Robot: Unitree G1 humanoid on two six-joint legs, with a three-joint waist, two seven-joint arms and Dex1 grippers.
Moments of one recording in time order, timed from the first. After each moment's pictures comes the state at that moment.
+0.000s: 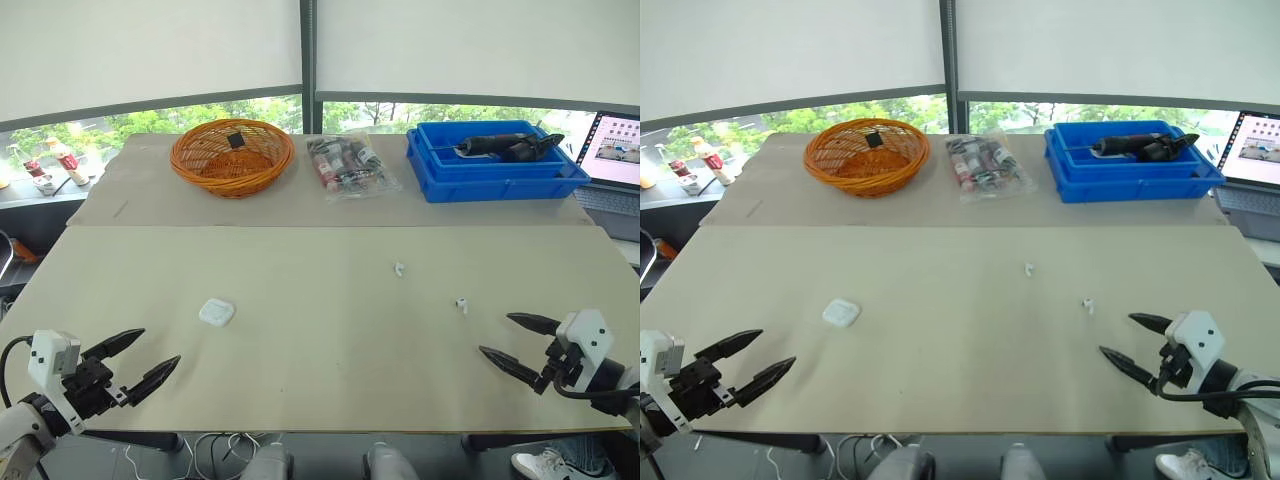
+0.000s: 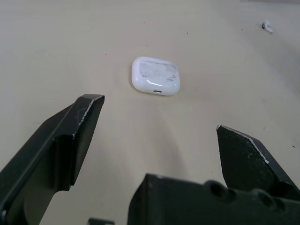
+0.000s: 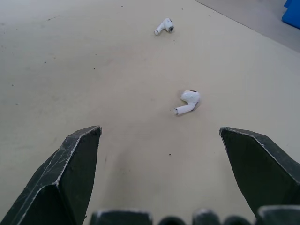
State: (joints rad) left arm 0.43 0.67 0.55 -0.28 -0.56 0.22 -0.90; right arm 0.19 -0.78 -0.38 -0.01 0.40 -0.02 0.98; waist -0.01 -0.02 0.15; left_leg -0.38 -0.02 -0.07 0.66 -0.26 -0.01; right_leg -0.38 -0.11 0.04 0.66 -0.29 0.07
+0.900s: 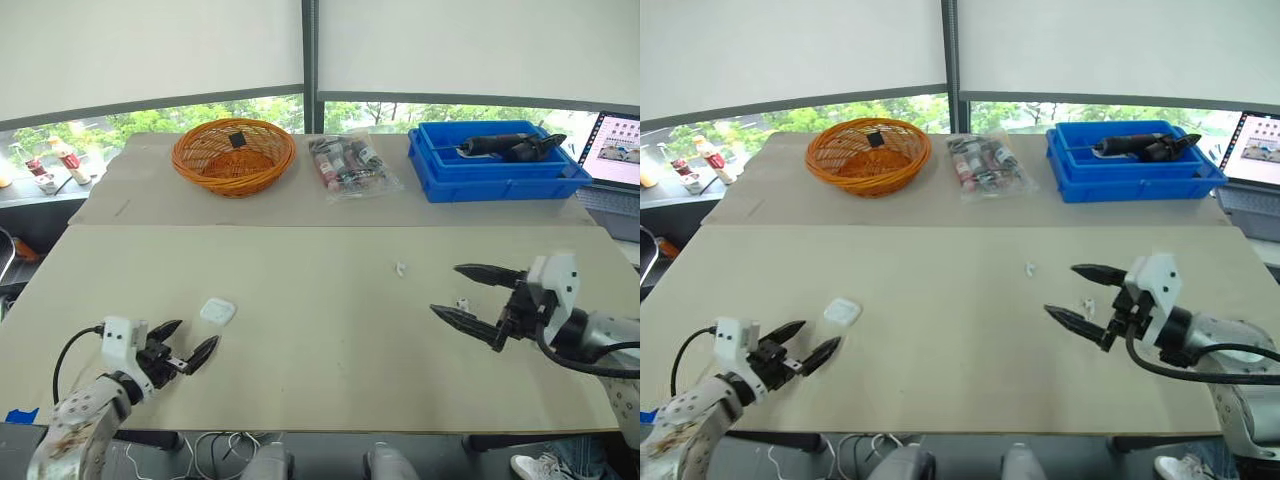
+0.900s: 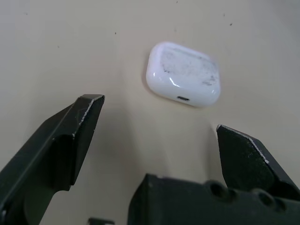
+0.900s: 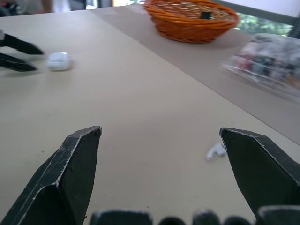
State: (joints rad) left arm 0.20 0.54 0.29 -0.21 -0.39 0.34 -0.62; right arm -0.03 -0.84 -0.28 -0.42 0.63 0.38 0.94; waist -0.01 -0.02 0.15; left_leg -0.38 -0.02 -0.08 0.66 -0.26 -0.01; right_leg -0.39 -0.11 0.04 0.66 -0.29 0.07
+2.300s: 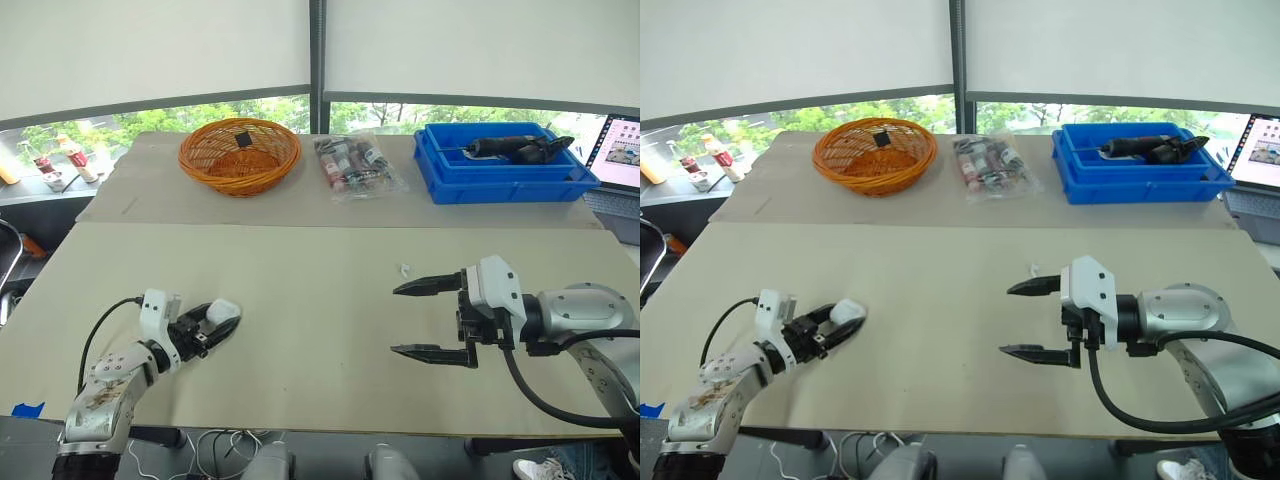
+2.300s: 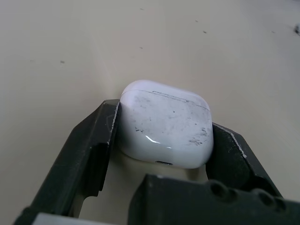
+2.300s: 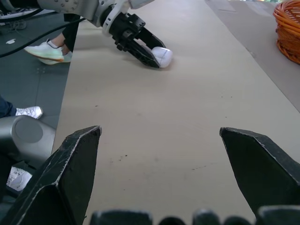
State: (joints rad) left arm 0.01 0.55 0.15 -0.09 -0.36 0.33 -0.75; right arm -0.21 -0.92 -0.07 -0.51 0.59 0.43 1.10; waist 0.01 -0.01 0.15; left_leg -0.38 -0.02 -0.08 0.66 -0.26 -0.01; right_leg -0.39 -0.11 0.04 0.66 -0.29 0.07
